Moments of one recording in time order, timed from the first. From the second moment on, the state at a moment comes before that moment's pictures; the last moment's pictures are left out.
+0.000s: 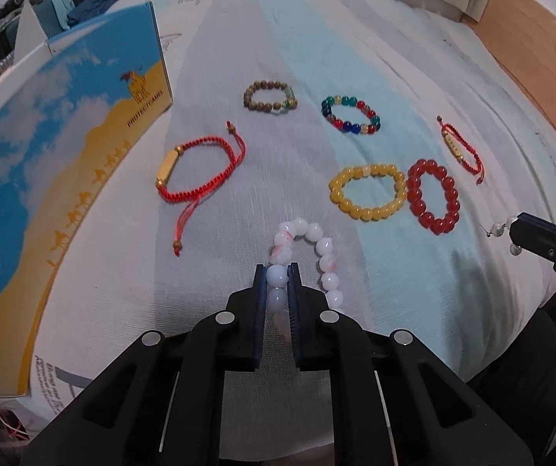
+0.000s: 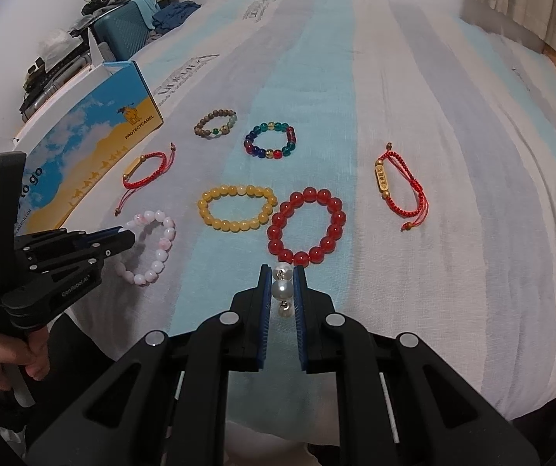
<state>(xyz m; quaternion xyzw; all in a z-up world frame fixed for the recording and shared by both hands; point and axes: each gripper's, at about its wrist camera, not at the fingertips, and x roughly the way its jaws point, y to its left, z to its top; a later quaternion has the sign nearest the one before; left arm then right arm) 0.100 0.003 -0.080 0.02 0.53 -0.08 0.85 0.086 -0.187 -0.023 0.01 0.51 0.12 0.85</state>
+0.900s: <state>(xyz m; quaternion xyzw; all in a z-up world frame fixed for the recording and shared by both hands) 0.093 0.014 0.002 0.03 0.47 -0.07 0.88 0.088 -0.161 0.038 0.00 0.45 0.14 0.88</state>
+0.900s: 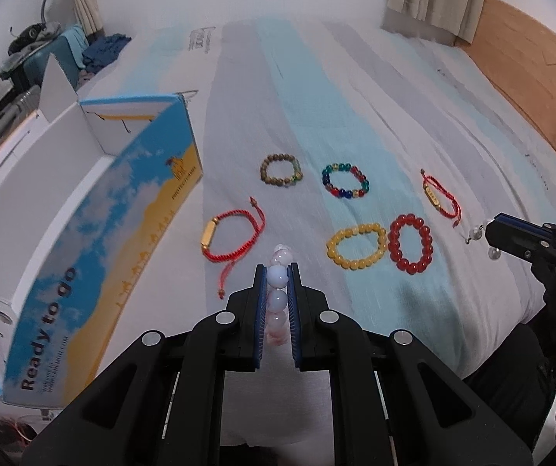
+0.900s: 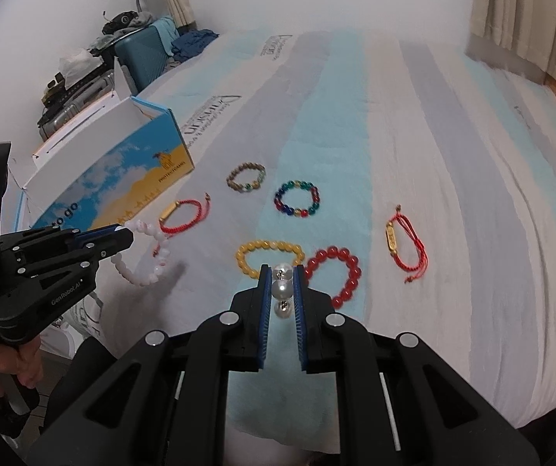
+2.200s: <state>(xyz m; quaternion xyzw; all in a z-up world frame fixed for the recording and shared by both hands) 0.079 0.136 0.104 -0.01 0.41 0.00 0.91 0.115 -0.007 0.121 -0.06 0.38 0.25 0.89</state>
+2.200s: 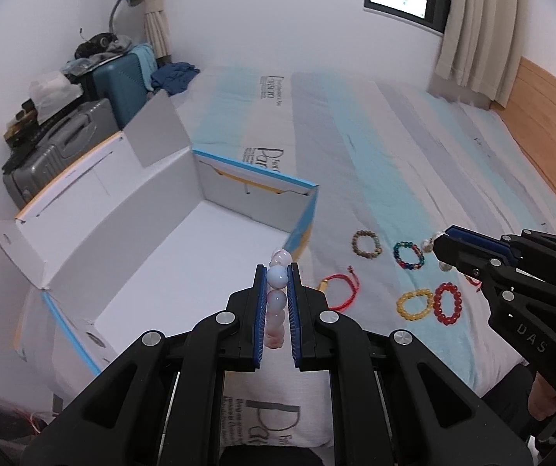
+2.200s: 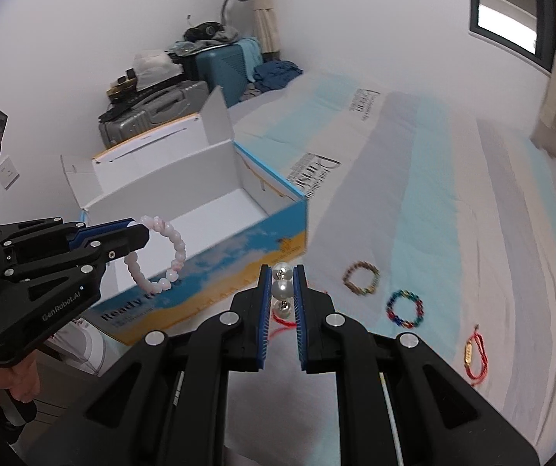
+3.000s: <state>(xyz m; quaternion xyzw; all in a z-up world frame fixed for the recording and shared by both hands) 0.109 0.241 0.080 -0.03 0.46 0.05 0.89 0.165 0.130 0.109 -0.15 0.41 0.34 0.83</state>
